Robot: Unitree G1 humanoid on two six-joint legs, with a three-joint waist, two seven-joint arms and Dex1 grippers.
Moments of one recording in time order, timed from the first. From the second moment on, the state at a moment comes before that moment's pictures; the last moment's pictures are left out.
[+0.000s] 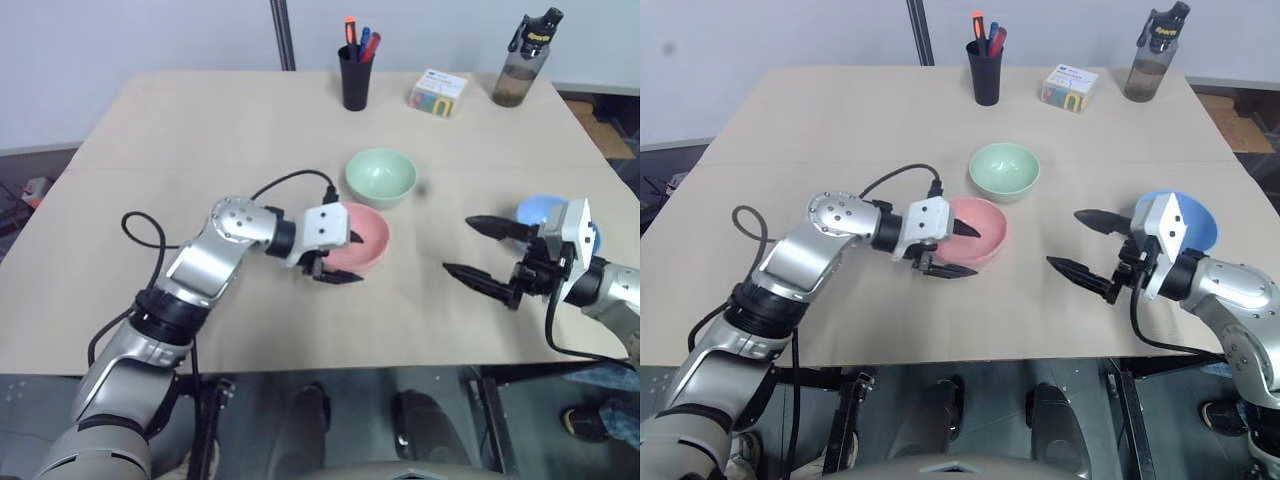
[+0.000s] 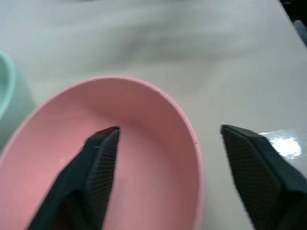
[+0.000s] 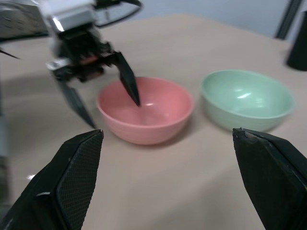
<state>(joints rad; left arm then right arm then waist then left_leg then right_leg) -0.69 0.71 -0.30 -0.10 -0.17 0.40 -1.21 -0.14 -0.71 -0.21 -0.47 0.59 0.44 0.82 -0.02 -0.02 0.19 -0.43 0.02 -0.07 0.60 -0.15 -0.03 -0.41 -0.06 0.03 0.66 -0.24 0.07</state>
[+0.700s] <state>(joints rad) -0.20 0.74 0.37 -0.47 -0.58 0.67 -0.89 -0.37 -0.73 -0.08 -0.10 0.21 0.26 0.73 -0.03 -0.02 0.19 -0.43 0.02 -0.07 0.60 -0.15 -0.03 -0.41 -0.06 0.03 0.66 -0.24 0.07</state>
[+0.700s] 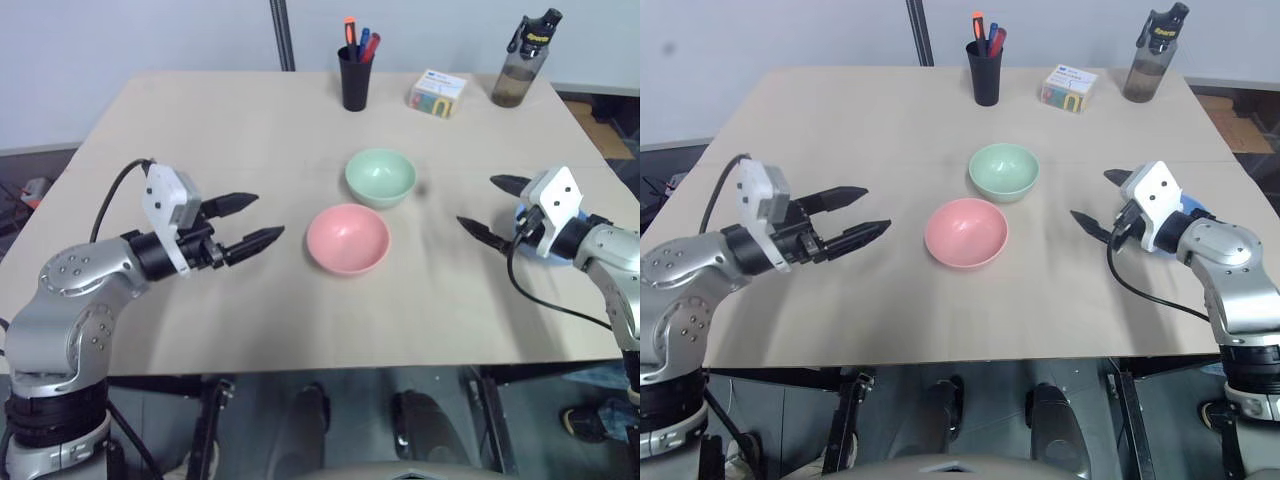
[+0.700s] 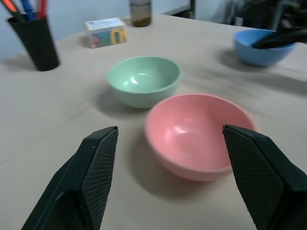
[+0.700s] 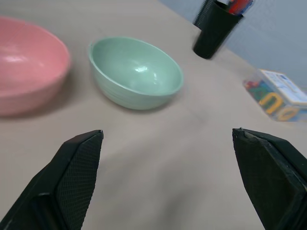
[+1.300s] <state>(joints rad) -0.13 0.71 0.43 -0.45 -0.80 0.66 -0.87 -0.73 -0.56 0.20 0.34 -0.04 -0.01 0.77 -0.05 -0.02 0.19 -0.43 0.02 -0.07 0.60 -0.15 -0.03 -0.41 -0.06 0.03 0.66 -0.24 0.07</state>
